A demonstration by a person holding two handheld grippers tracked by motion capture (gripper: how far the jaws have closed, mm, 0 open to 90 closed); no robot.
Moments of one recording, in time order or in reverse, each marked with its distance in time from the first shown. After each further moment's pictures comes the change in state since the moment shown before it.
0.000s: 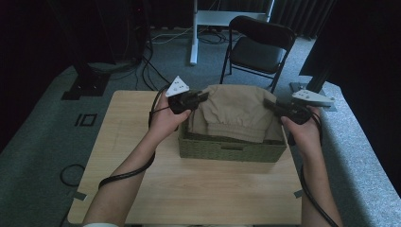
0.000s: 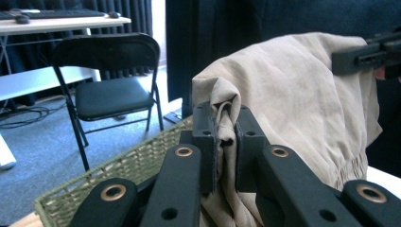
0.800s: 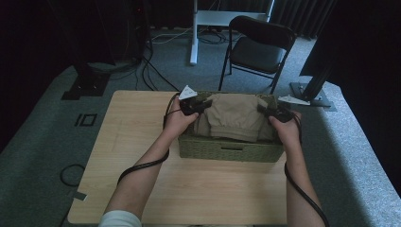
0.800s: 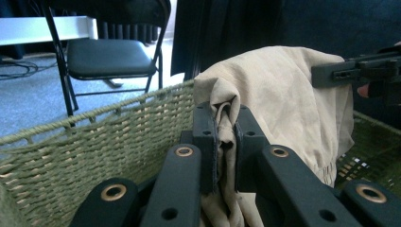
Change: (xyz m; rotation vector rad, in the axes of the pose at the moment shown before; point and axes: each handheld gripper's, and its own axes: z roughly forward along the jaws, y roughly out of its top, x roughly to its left) left arm 0.030 -0.071 0.073 0.094 0.009 -0.119; right arm -0.062 -0.069 0.082 0.094 -0.088 0.158
